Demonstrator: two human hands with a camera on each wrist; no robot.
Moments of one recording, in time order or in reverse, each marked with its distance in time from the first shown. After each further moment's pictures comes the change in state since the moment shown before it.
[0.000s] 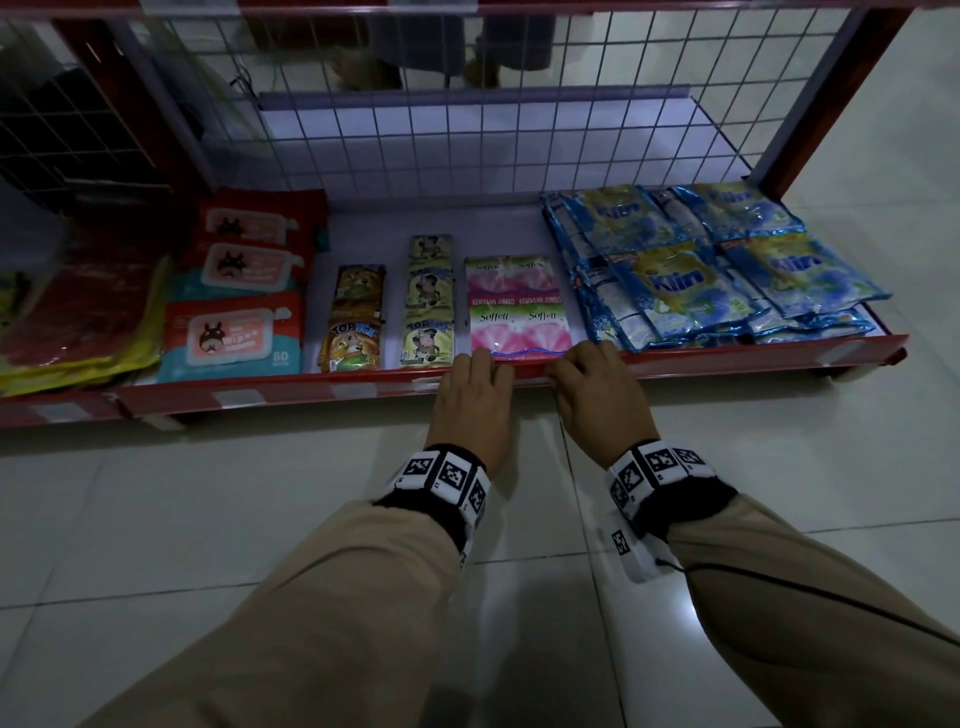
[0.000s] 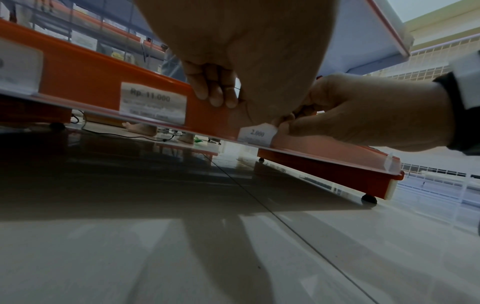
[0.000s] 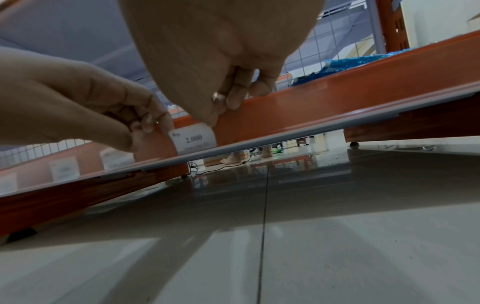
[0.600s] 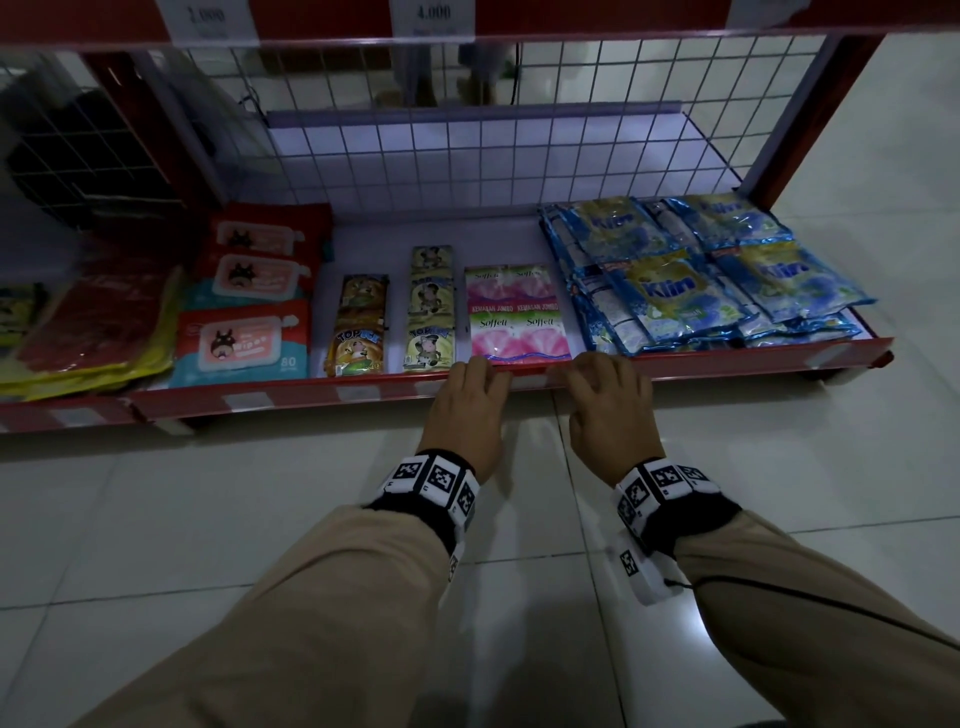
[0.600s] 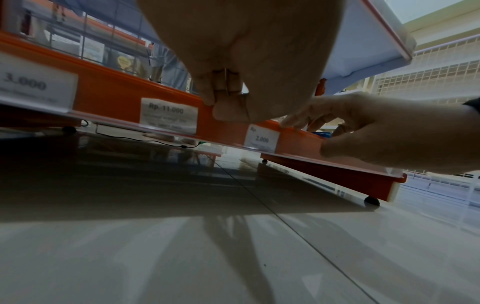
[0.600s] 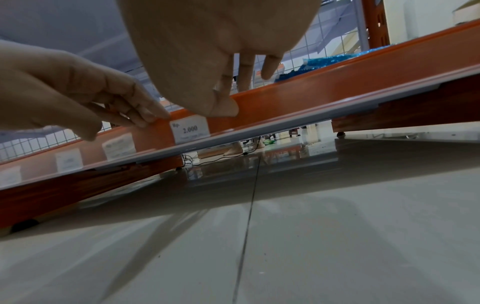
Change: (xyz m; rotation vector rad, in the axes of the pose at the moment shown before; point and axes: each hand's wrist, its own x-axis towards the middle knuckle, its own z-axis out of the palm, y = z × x) left_hand -0.009 -0.008 -0.004 -0.072 -0.018 0.048; right_hand -0.024 -0.001 -0.005 -0.061 0.066 0.073
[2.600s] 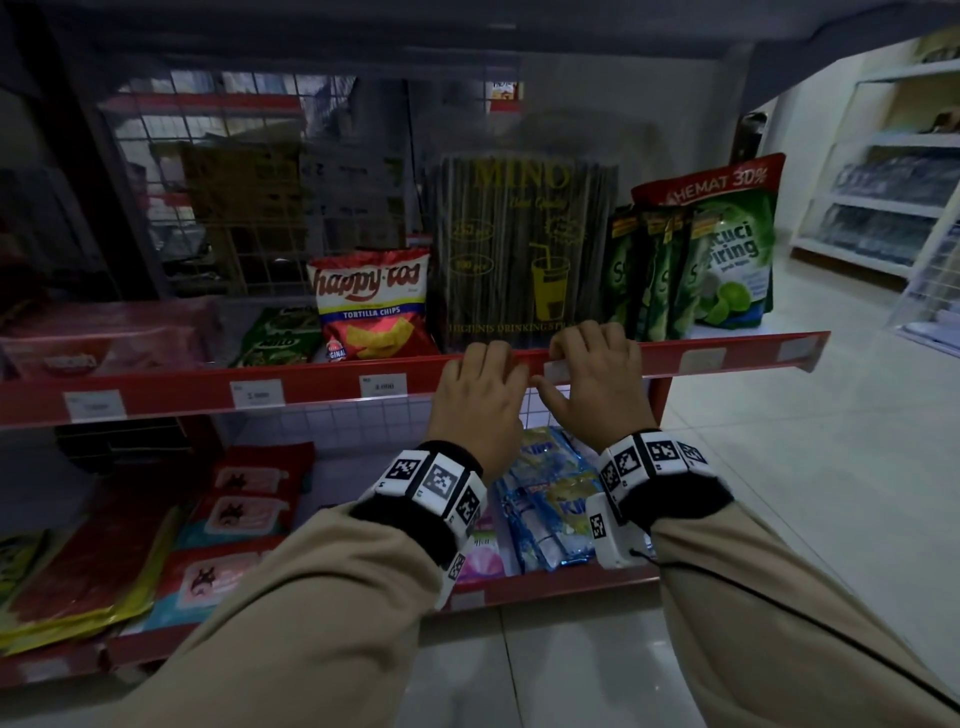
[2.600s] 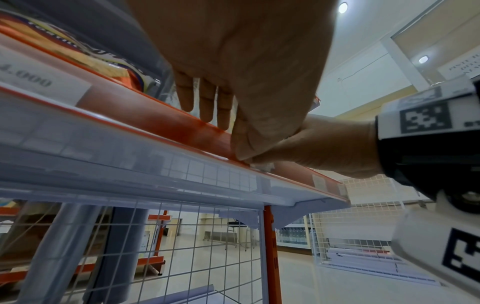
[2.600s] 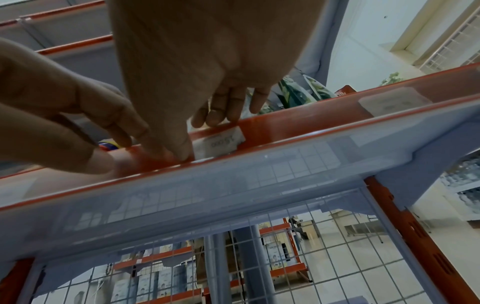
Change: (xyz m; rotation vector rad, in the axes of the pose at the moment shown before) left_hand 0.096 0.100 -0.250 0.305 0.454 0.167; right_hand 0.161 0.043 -0.245 -0.073 0.425 -0.004
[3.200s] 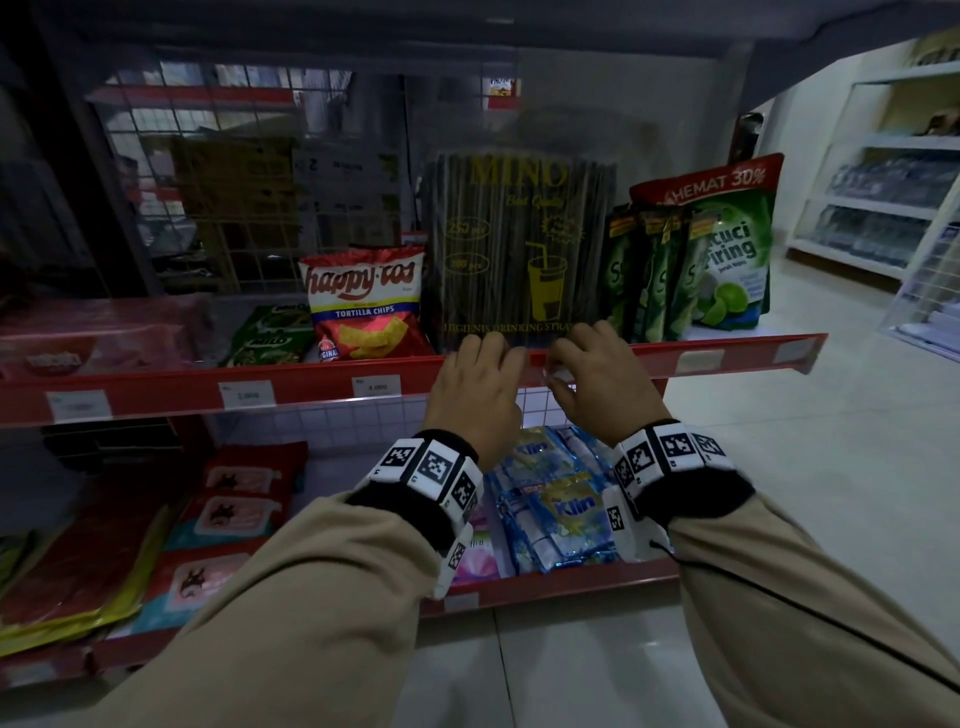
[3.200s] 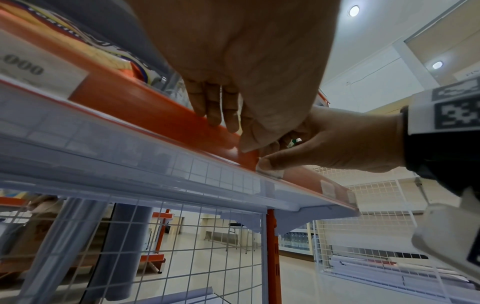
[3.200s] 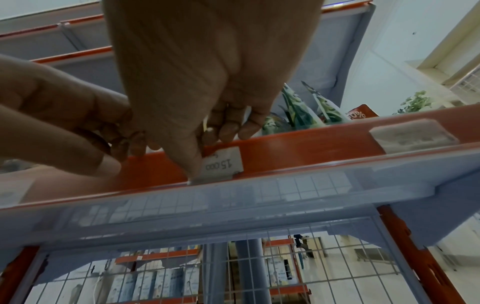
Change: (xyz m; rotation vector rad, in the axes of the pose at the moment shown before) left_hand 0.013 -0.004 0.002 -0.091 0.004 0.004; right_hand 0.010 0.010 -0.016 0.031 -0.208 -0.129
